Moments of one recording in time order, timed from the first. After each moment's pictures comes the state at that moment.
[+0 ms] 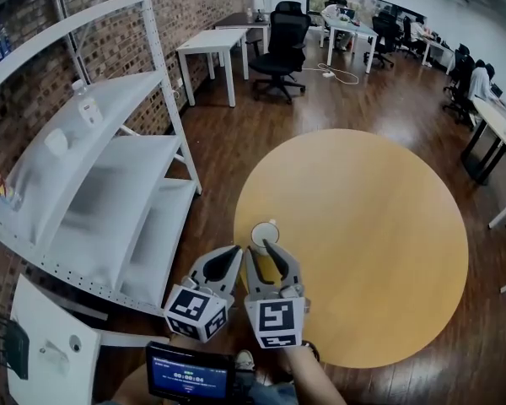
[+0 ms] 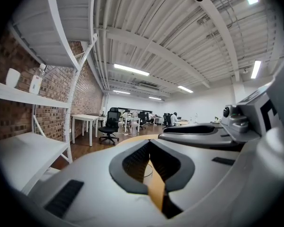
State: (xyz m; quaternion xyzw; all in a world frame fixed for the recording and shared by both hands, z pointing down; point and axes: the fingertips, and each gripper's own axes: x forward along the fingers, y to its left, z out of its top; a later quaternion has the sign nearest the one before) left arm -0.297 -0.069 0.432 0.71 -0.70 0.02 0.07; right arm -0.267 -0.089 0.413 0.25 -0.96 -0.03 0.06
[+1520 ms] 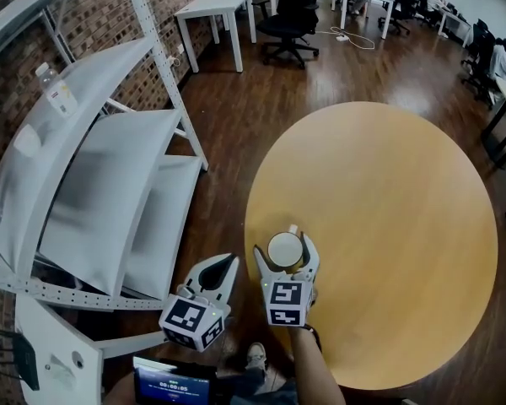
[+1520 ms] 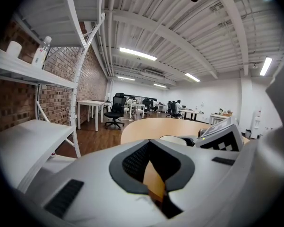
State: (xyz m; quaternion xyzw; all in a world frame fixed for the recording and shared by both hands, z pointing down) left arm -0.376 -0.103 0.532 0.70 -0.70 0.07 0.14; right arm -0.332 -0.199 0.592 0.31 -0.94 0.05 0.16
